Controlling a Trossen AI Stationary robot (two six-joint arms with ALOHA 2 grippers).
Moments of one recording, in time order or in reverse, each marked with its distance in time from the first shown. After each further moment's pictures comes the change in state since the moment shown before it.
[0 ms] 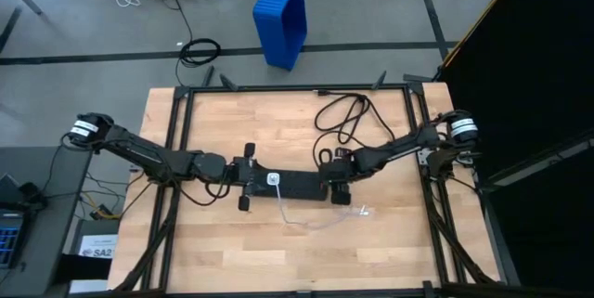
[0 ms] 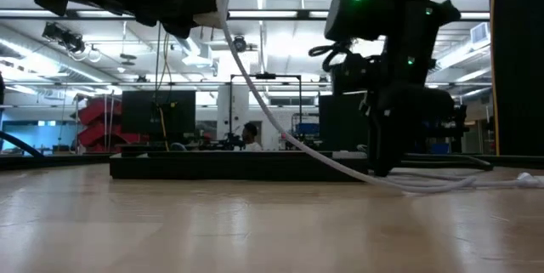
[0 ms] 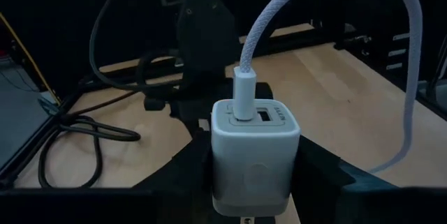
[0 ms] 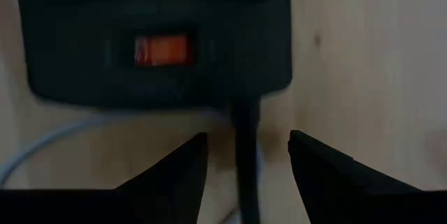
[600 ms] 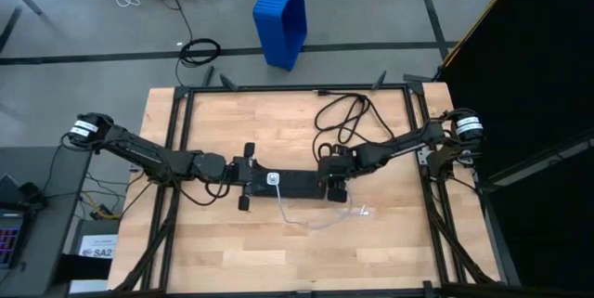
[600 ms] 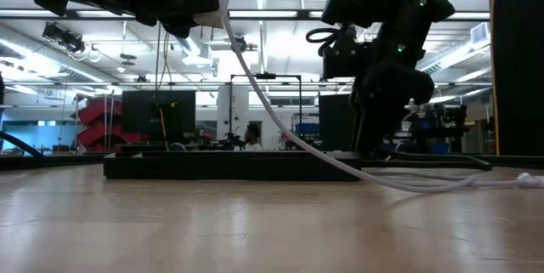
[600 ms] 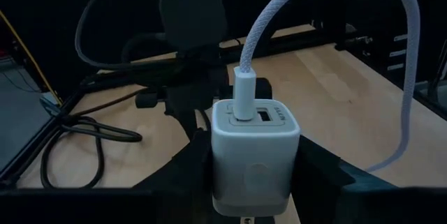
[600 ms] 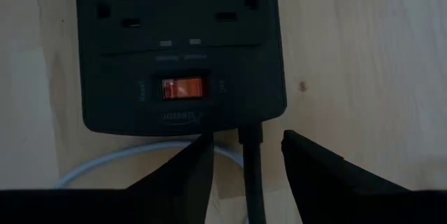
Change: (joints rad) left arm 0.000 0.000 0.000 -0.001 -0.001 0.002; right arm -0.020 -0.063 -0.005 0.056 -0.025 -0.005
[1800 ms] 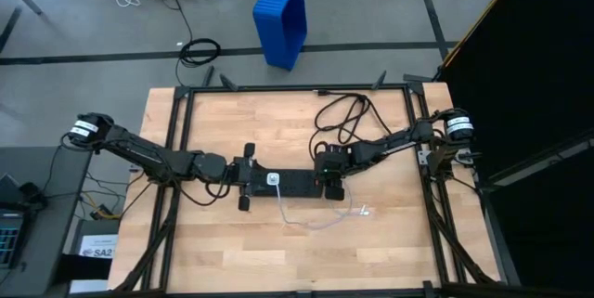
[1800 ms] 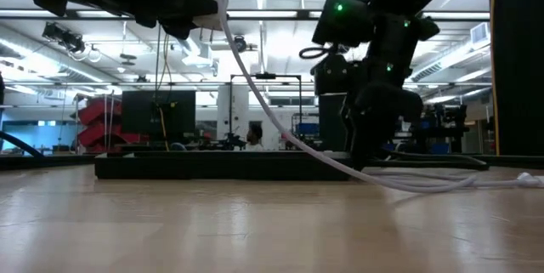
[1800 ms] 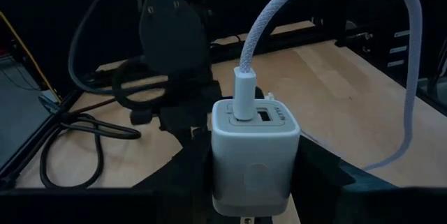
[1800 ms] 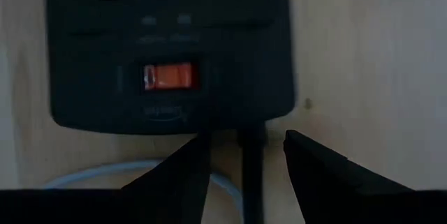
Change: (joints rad) left arm 0.000 0.005 -0.001 -0.007 0.000 0.000; right arm -0.055 0.086 0.003 0.070 -0.070 -0.090
